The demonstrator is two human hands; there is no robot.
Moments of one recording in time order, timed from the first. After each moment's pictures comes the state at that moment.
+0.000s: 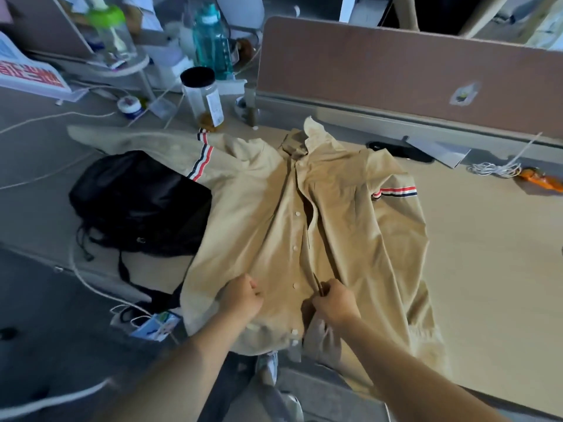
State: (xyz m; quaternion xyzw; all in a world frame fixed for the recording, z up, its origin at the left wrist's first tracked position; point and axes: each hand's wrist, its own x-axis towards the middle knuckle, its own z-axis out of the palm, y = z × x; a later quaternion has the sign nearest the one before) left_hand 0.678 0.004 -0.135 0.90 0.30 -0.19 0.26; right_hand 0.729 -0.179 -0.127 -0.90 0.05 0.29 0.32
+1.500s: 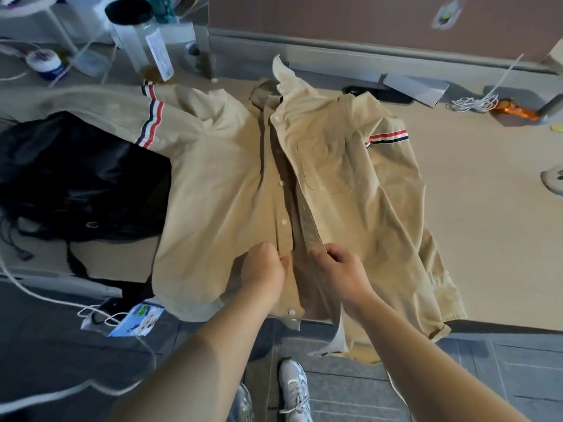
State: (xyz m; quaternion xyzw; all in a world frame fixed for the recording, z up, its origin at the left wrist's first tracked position) left_hand 0.695 -0.043 -0.149 0.91 0.27 -0.17 0.28; right_hand 0.697 -0.179 -0.136 -0.79 0.12 0.22 0.56
